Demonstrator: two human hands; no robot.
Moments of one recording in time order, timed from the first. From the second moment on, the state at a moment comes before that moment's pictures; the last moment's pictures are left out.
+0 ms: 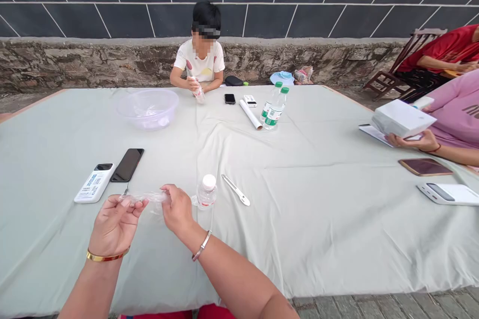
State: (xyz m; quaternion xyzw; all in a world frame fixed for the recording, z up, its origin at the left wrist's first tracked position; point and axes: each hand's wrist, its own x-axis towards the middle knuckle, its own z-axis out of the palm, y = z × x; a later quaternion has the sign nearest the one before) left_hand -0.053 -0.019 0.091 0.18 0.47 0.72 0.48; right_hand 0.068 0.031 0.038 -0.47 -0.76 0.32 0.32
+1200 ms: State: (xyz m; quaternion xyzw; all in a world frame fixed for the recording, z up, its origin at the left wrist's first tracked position) left_hand -0.073 -0.021 0.085 0.13 0.53 0.72 0.42; right_hand 0.150 0.058 0.011 -0.63 -0.61 0.25 0.42
